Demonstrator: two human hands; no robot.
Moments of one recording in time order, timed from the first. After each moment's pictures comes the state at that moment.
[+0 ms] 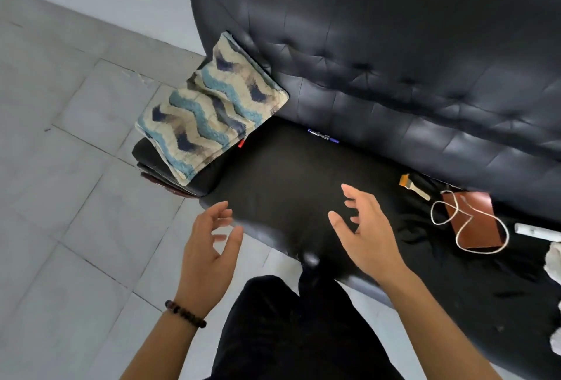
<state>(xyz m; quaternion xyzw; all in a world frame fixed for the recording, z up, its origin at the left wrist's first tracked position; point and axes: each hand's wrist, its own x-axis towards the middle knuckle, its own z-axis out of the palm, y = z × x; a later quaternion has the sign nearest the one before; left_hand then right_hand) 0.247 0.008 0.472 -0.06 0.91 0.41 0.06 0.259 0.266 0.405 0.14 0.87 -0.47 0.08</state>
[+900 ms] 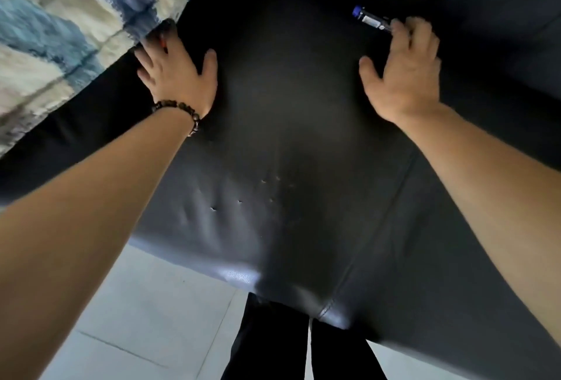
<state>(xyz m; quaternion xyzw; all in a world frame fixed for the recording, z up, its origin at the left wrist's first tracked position) -0.123 -0.023 -0.086 -0.14 0.97 0.15 0.12 -0.064 0.268 -0.088 0.16 0.97 -0.13 0.09</state>
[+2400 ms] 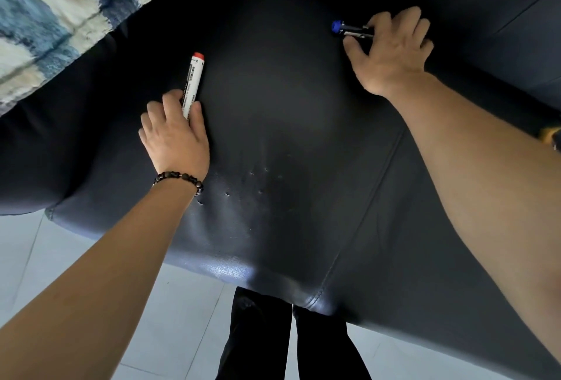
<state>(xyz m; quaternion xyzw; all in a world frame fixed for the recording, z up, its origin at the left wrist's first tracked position) -0.025 -0.039 -0.113 -0.09 0.99 0.13 0.02 -0.085 0.276 -0.093 0.21 0.96 -0.06 0.16</state>
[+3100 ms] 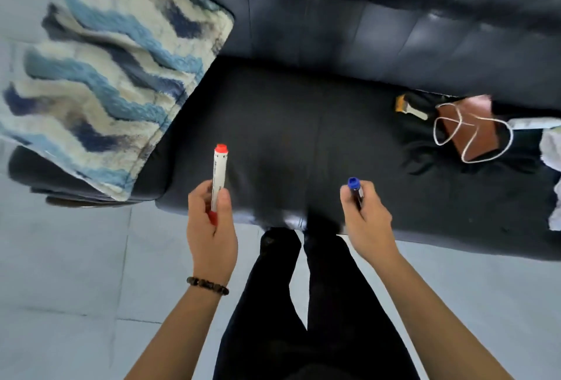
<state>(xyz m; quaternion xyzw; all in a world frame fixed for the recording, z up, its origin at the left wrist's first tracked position) 0.135 -0.036 0.268 -0.09 0.85 0.50 0.14 0.229 0.179 0.253 0.44 0.78 -0.42 0.14</state>
